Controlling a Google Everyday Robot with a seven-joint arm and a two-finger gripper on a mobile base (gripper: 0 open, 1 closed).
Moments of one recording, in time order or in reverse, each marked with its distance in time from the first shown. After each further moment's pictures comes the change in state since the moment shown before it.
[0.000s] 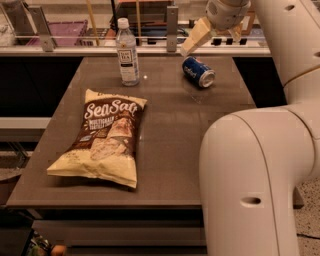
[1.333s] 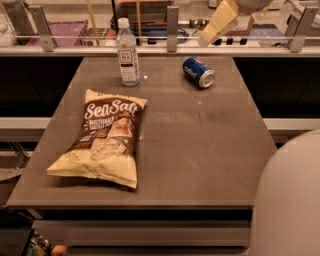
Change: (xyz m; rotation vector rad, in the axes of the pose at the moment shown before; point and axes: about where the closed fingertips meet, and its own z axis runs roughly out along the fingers) arm 0.043 -0.005 -0.086 0.055 -0.082 -0.135
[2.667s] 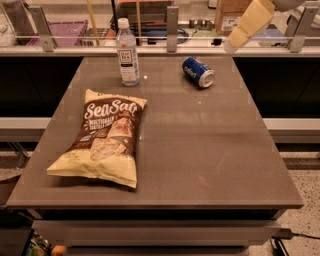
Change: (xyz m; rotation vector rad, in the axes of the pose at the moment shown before) arm 0.044 0.005 -0.051 0.042 -0.055 -0.150
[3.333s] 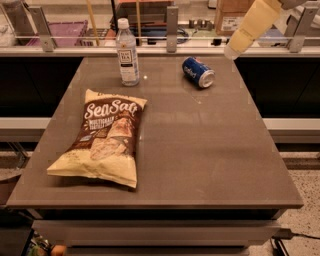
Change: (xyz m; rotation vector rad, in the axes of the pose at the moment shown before) arm 0.006 0.034 -0.028 -0.050 -0.027 -0.151
